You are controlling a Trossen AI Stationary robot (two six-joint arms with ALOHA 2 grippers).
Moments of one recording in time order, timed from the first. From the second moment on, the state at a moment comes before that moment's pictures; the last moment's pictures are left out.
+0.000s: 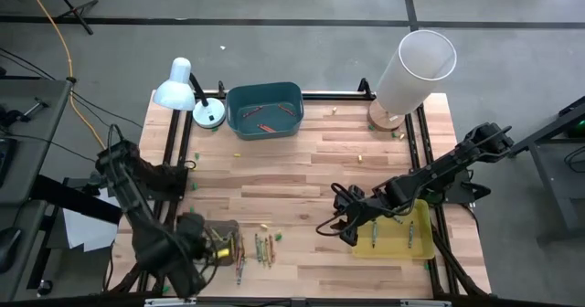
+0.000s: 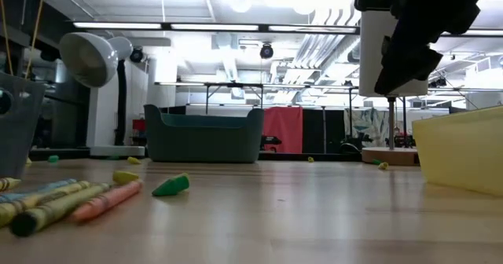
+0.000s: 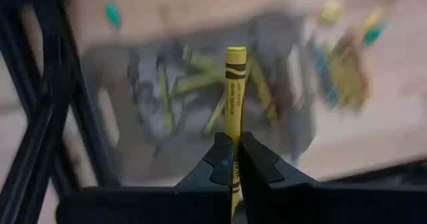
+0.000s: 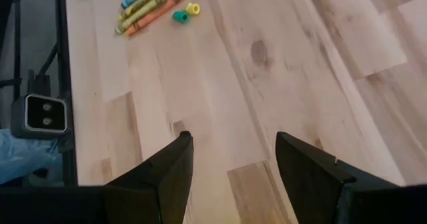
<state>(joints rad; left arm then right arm) -0.94 1.69 1.59 -1.53 -0.18 -2.30 0.46 1.45 0.87 -0.31 0.16 0.78</state>
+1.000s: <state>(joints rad) -0.86 1.50 1.29 -1.40 -0.12 -1.96 0.44 1.53 1.04 -0.02 0.05 0.93</state>
